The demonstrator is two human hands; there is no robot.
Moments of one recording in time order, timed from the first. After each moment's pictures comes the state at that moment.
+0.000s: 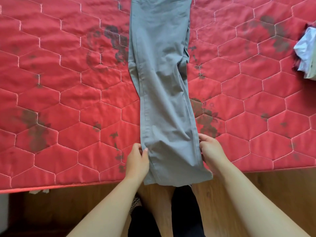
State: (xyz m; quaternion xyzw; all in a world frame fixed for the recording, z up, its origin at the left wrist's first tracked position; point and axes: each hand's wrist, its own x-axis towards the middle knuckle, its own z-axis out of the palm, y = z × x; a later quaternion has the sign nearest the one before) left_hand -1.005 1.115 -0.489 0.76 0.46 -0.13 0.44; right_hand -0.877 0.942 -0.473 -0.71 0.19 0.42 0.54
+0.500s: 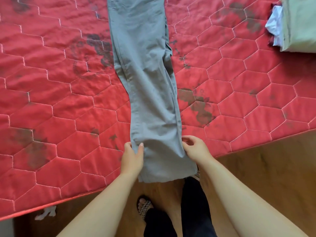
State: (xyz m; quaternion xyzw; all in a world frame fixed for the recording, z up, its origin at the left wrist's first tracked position) left_hand -1.022 1.140 -0.498 0.76 0.45 -0.16 0.44; right_hand -0.936 0.951 -0.499 -0.83 0.11 0.38 0.40
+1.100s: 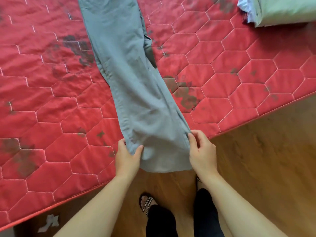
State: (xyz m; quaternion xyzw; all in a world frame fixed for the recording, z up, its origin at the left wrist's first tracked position) left_hand -1.046 1.118 -0.499 0.80 0.38 -0.10 0.46; right_hand -1.005 0.911 -0.484 -0.87 0.11 0.08 0.47
